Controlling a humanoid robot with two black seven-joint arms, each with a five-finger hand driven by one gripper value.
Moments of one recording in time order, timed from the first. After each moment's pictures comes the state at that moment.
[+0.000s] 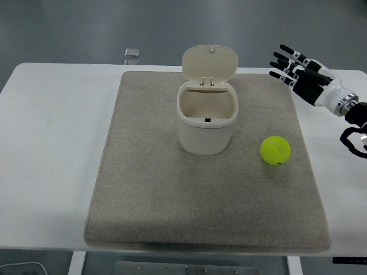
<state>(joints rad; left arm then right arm) 0.04 0.00 -0.13 -0.10 0.09 -0.10 -0.01 0.87 -0.49 0.51 0.88 0.09 0.29 0.11</state>
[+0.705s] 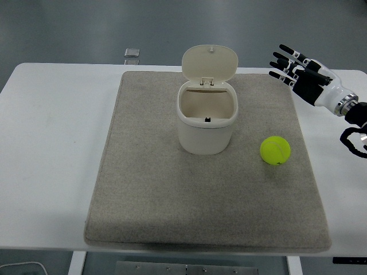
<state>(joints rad) 0.04 0.00 -0.14 -0.10 0.09 -0.10 -0.01 0.87 -0.49 0.50 0.88 0.08 0.29 0.11</state>
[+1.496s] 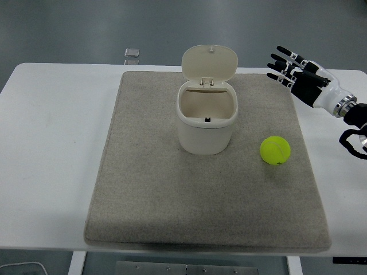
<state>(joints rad) 0.04 0.00 -0.13 -0.10 0.09 -0.10 -0.01 0.86 -0.49 0.50 0.88 0.07 0.30 0.11</state>
